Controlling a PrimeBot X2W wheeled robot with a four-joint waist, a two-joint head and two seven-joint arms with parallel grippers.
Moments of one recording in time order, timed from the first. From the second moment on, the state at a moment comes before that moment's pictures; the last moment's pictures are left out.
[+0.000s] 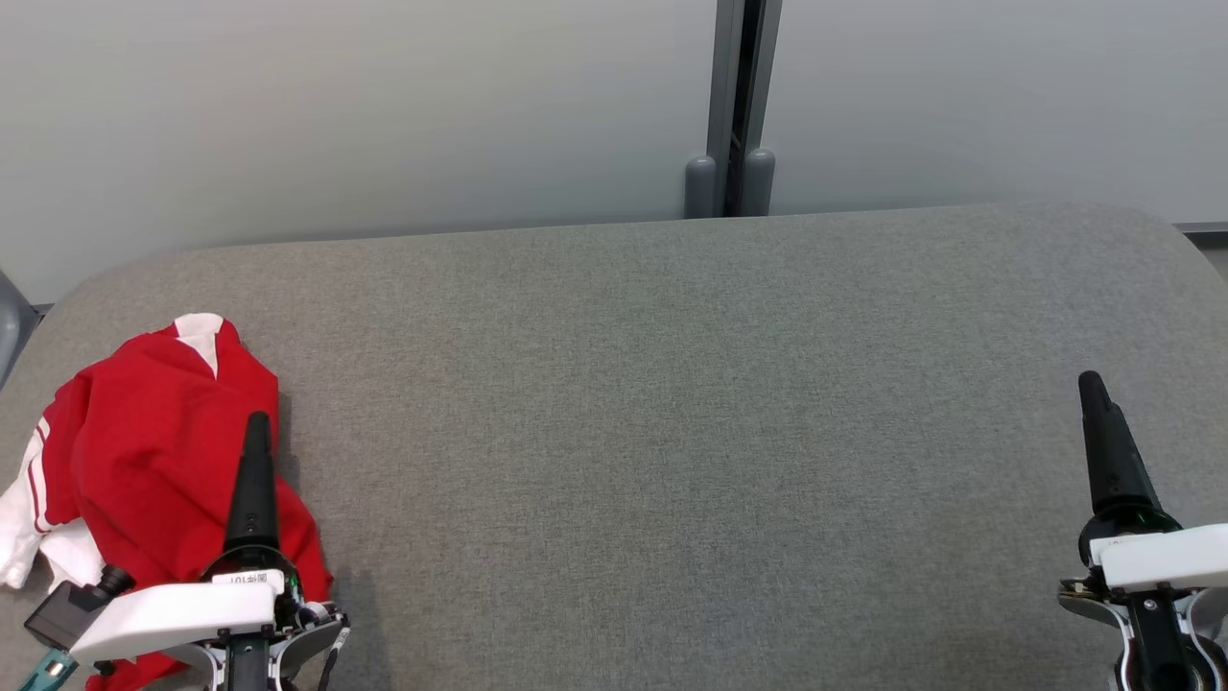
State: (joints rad) left arm -0.07 0.04 0.01 0.18 -1.44 -0.13 -0.10; right arm -0.10 -0.06 -0.12 0.13 1.06 0.13 0.00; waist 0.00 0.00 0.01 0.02
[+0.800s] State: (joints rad) left arm -0.04 0.04 -0.04 0.00 -0.81 -0.07 -0.15; right arm -0.13 -0.06 -0.01 0.03 0.55 0.13 -0.09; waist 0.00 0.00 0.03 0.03
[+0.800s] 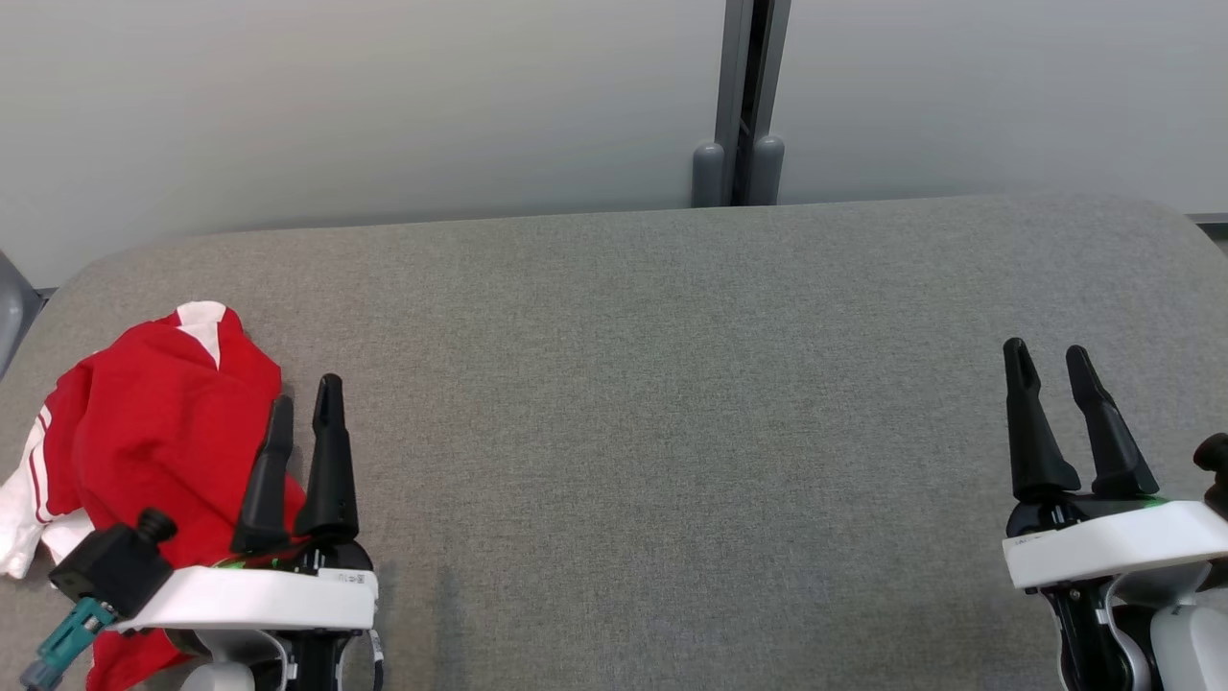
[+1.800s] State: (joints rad) left arm 0.00 0.09 -0.26 0.05 -0.28 0.12 -0.21; right arm -0.10 -0.04 0.02 0.16 0.23 0.13 -0.18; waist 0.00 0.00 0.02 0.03
